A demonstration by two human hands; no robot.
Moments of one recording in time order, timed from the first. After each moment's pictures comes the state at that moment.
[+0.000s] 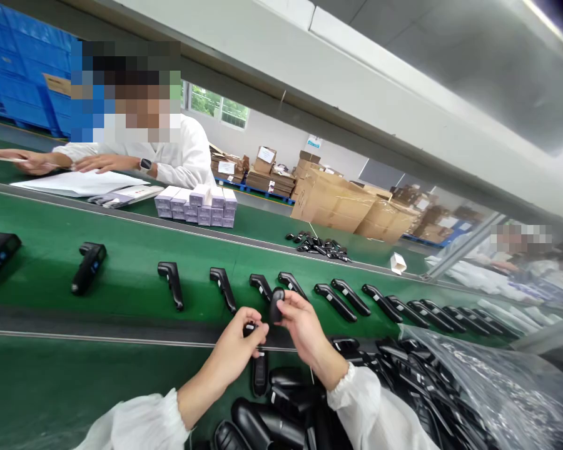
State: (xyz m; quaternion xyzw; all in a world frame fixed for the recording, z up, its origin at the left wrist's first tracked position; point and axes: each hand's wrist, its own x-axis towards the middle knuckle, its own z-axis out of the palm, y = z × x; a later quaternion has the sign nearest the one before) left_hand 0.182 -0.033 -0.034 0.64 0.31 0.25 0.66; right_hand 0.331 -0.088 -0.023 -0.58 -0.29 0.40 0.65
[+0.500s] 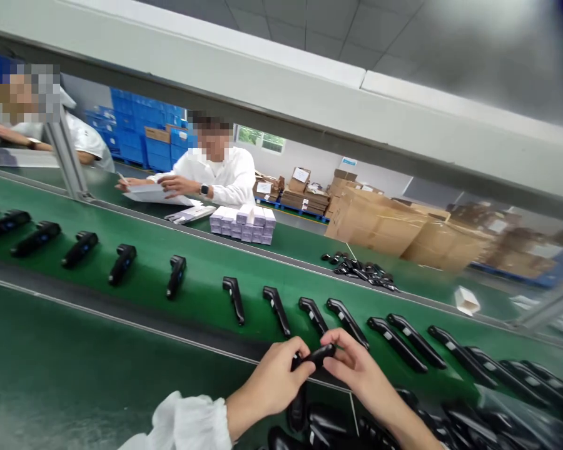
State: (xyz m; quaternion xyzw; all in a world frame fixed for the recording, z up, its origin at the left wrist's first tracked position) left_hand 0.167 -0.036 -0.018 0.82 0.29 0.19 0.46; right_hand 0.339 -0.131 0.001 -0.64 -0.52 0.37 0.43
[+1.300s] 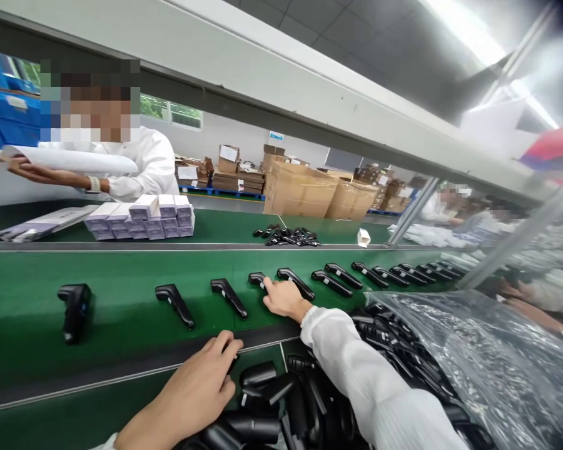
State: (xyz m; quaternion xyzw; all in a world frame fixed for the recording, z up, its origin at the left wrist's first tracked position) left_hand 0.173 -0.045 -0.007 0.95 0.19 0.00 0.24; right_hand 0.437 -0.079 -0.036 -0.79 -0.60 -0.06 -0.03
